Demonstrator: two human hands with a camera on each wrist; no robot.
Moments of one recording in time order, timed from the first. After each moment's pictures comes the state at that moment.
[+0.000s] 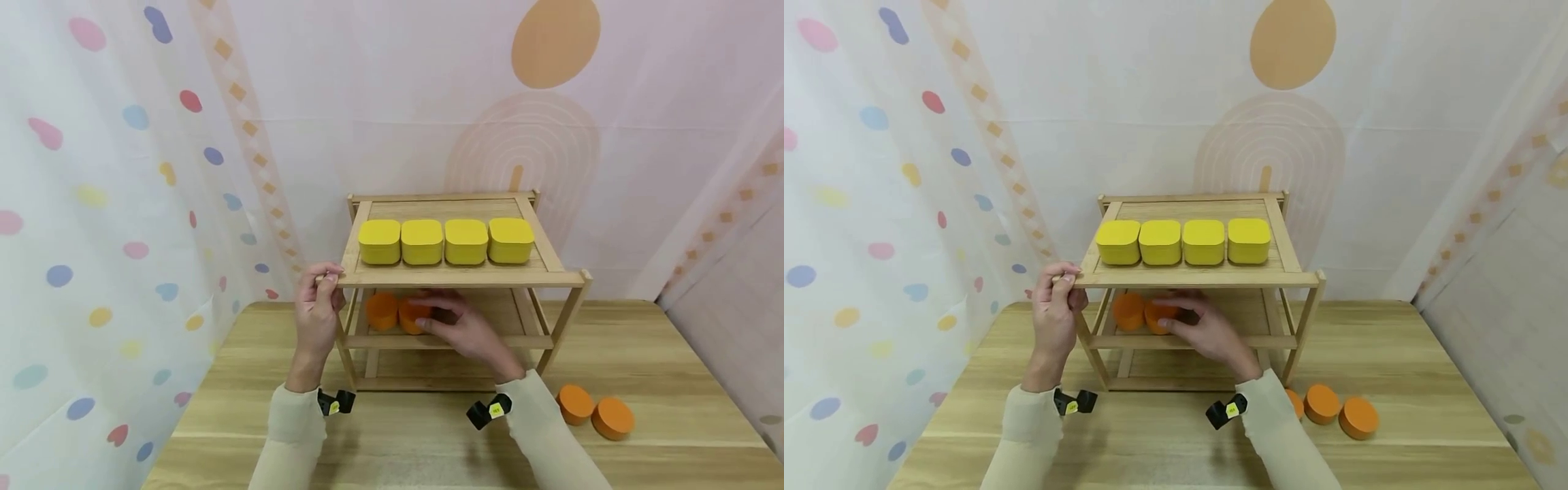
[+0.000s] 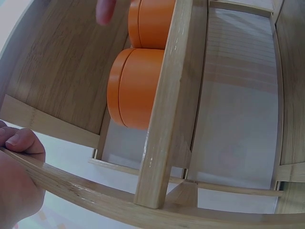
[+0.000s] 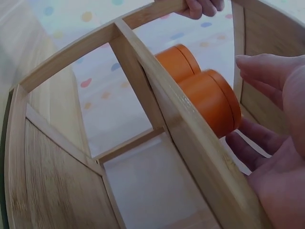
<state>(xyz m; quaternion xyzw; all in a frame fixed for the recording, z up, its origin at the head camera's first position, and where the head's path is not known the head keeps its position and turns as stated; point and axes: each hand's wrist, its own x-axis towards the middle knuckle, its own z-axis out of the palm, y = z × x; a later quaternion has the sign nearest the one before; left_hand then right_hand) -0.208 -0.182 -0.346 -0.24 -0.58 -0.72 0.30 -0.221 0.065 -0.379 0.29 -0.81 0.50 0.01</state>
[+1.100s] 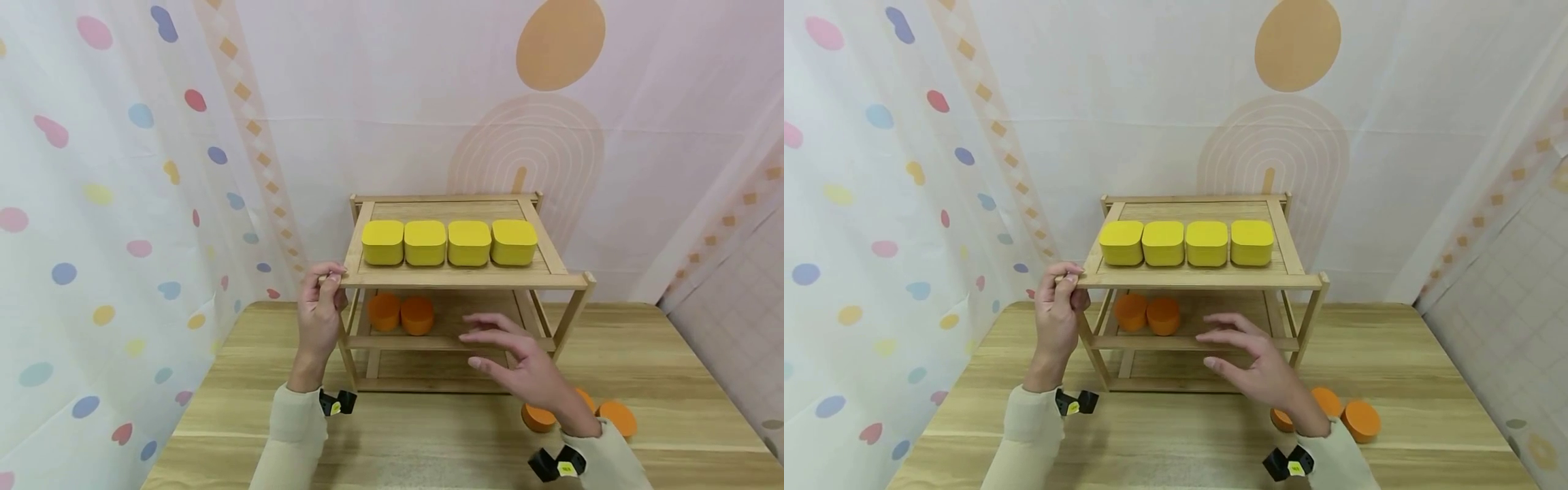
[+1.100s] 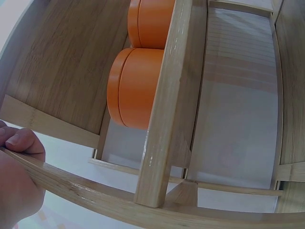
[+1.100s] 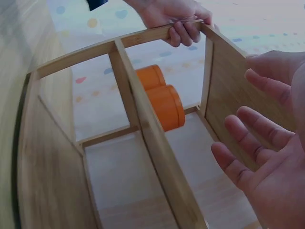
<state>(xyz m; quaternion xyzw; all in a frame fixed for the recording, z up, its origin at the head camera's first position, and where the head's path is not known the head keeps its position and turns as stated) -0.209 -0.183 -0.347 -0.25 -0.59 -0.71 0.30 -0.160 0.127 -0.376 0.38 -0.76 0.50 0.13</state>
